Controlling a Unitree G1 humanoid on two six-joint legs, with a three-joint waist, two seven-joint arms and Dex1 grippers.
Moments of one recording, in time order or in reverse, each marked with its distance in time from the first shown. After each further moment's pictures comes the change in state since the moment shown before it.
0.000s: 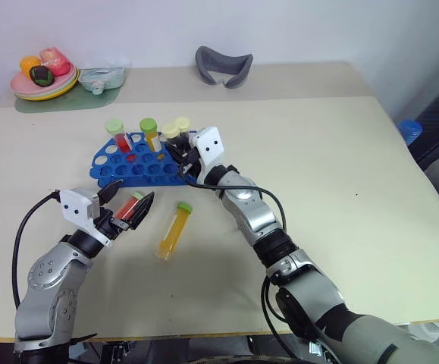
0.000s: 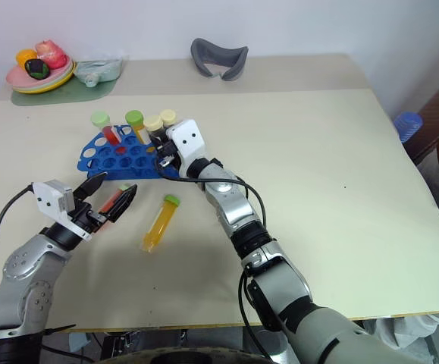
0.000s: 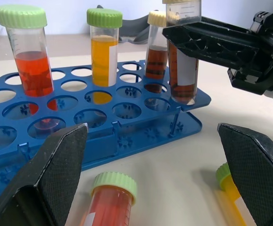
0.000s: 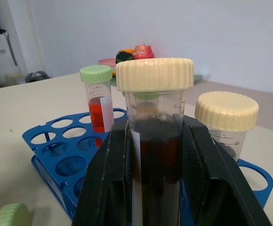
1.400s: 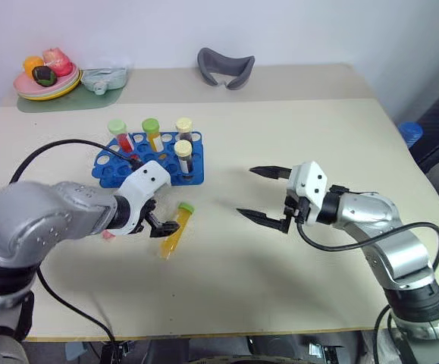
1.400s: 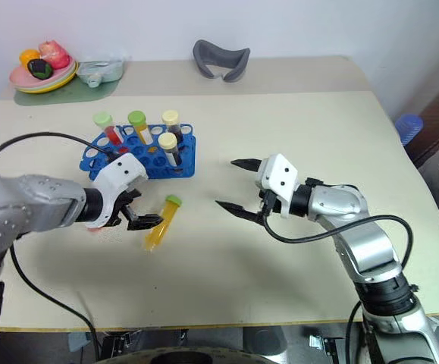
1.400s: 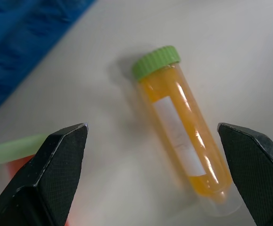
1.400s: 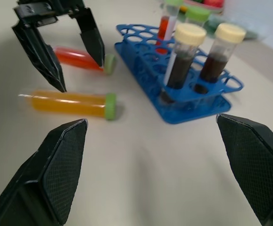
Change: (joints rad) left arm -0.755 0.498 -0.434 -0.180 -0.573 1.377 0.398; right arm 0.485 -0.765 -0.149 -0.999 0.271 0.499 0.535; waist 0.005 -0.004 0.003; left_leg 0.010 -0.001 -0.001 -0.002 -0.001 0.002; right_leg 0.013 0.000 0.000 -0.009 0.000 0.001
